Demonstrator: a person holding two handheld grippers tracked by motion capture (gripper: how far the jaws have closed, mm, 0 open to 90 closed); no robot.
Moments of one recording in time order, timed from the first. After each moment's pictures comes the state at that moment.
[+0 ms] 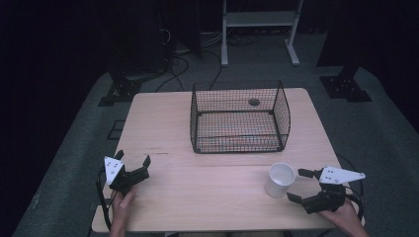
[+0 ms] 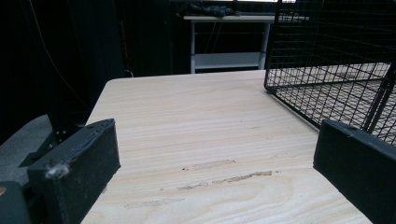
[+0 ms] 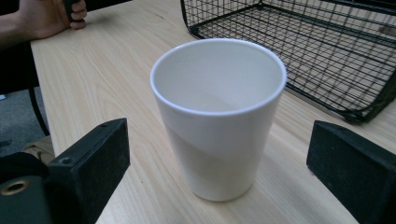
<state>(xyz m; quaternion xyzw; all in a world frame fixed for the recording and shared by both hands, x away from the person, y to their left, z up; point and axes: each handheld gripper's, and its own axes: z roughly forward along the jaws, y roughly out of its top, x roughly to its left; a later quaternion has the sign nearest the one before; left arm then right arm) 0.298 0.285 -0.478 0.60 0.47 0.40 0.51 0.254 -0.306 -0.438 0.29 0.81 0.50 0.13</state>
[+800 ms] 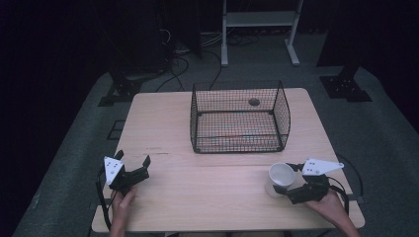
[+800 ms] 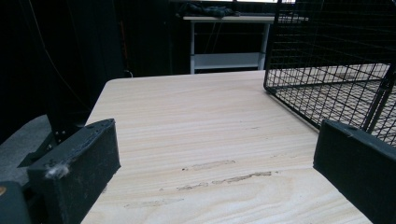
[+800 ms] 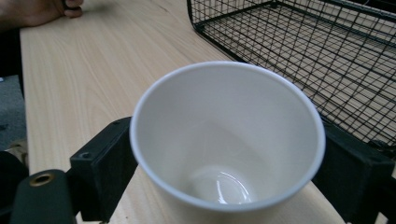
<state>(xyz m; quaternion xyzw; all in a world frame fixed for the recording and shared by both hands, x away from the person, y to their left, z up) 0.298 0.286 -0.478 0.59 0.47 0.40 0.51 0.280 -0.276 -0.438 0.26 0.83 0.48 0.13</state>
